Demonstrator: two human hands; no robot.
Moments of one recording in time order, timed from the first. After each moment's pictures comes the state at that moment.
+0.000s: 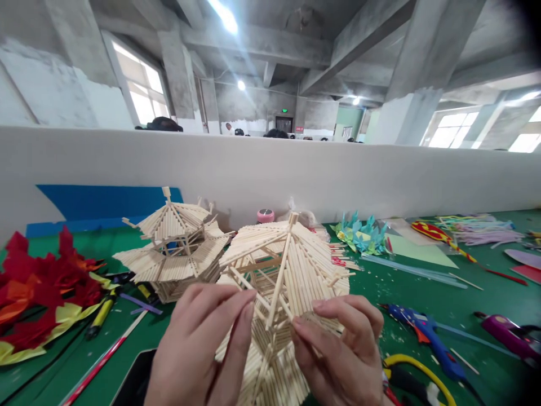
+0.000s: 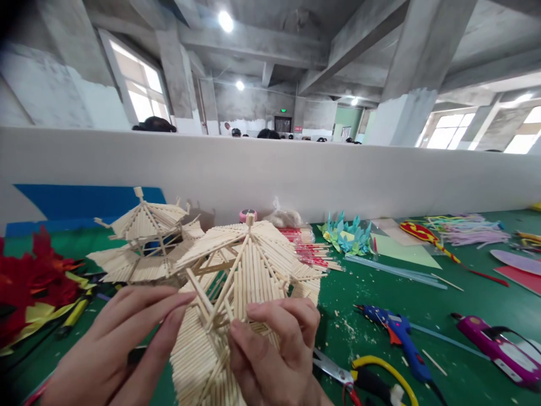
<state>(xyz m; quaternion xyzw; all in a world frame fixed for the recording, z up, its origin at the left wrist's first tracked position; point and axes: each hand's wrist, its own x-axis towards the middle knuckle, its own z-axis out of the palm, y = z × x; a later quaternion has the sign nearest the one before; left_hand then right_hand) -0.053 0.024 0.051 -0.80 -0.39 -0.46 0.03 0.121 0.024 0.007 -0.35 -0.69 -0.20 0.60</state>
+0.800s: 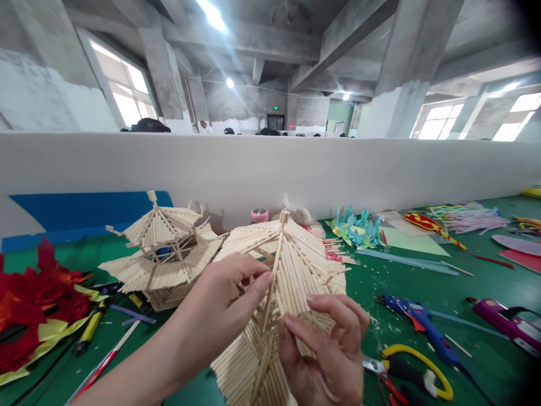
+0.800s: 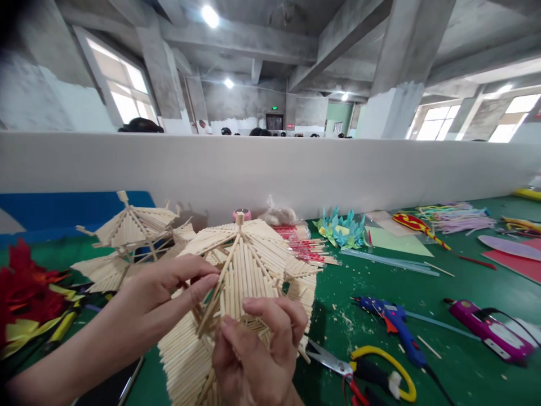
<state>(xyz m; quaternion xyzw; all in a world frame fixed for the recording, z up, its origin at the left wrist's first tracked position) -0.036 0.070 0.092 -0.84 -0.44 -0.26 -0.19 0.091 0.033 -0.001 -0.40 -0.56 -0.21 0.69</state>
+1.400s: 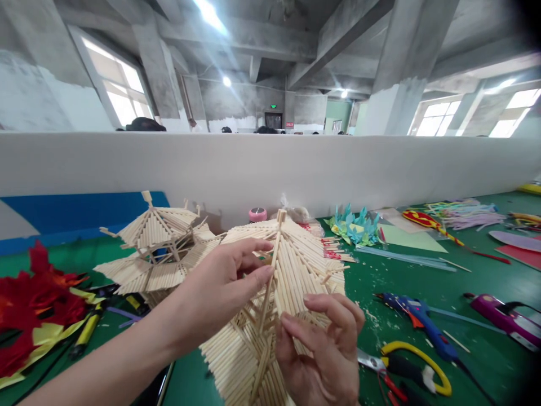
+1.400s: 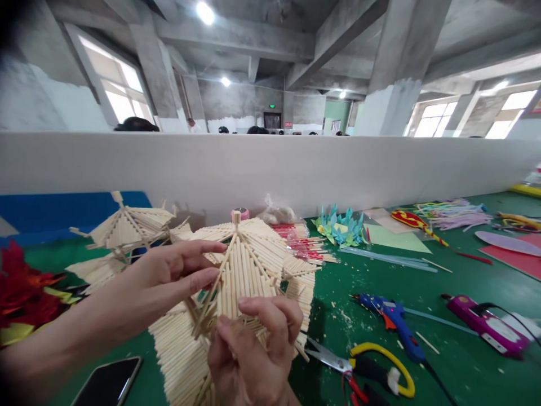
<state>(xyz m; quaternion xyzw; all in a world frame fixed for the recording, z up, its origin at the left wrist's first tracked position) -0.030 0.080 0.101 -0.74 -0.46 -0.27 -0.43 0.092 0.032 -0.001 -0.39 -0.57 -0.21 0.69</state>
